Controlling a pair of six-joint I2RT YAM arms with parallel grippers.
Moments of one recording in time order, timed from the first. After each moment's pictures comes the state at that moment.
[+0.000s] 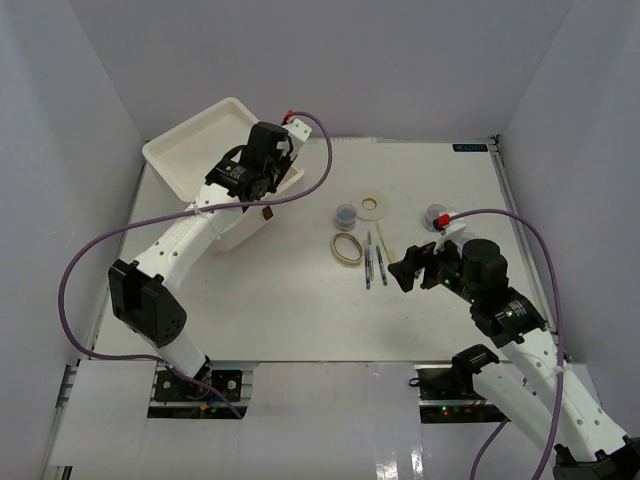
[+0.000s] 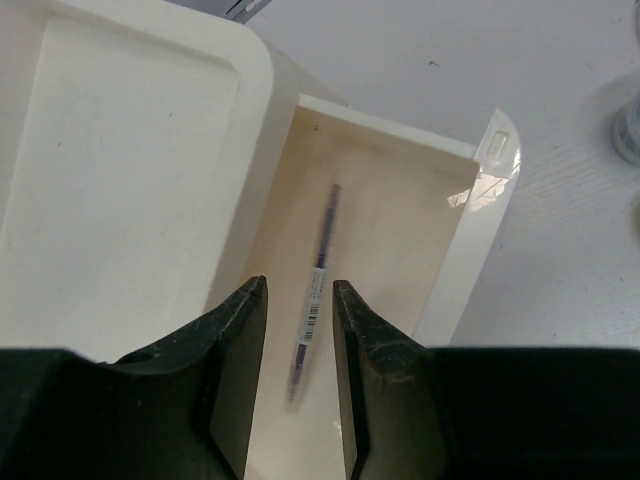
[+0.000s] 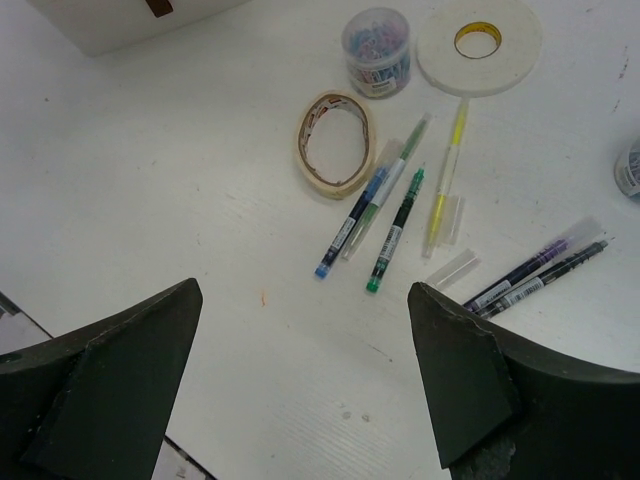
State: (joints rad) left arm -0.55 1.64 1.66 -0.65 -0.40 0.31; right arm 0.47 0.60 0.64 -0.41 -0.20 0.17
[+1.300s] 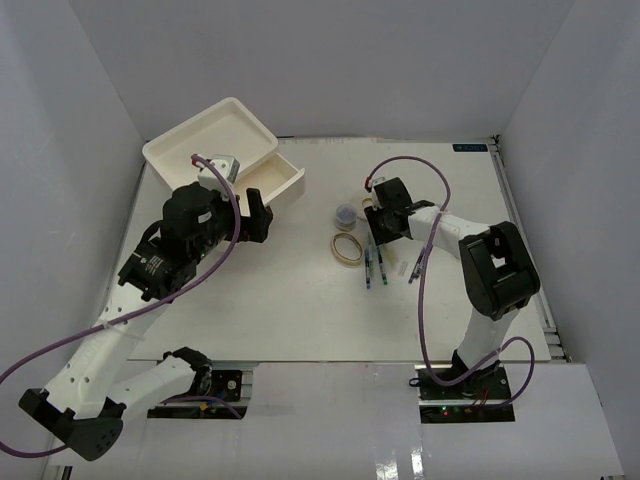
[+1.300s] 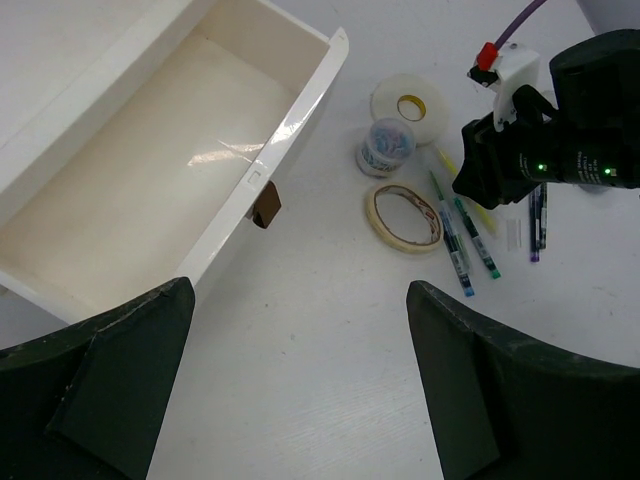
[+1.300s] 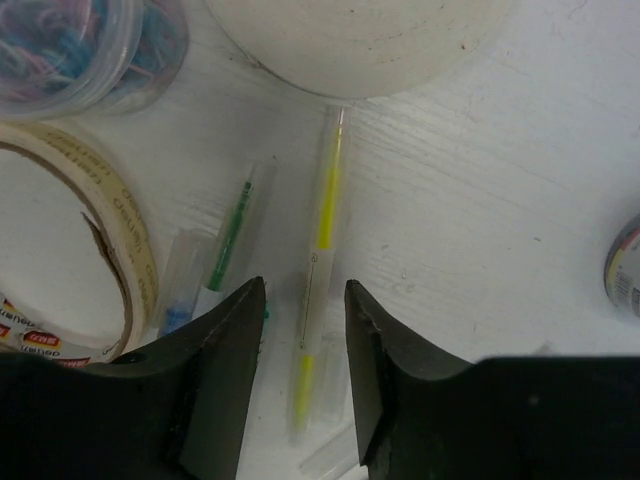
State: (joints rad) left arm -0.54 0.95 1.18 -0.60 -0.13 -0.24; right arm 0.47 1.79 1.14 -0.32 0.09 0.01
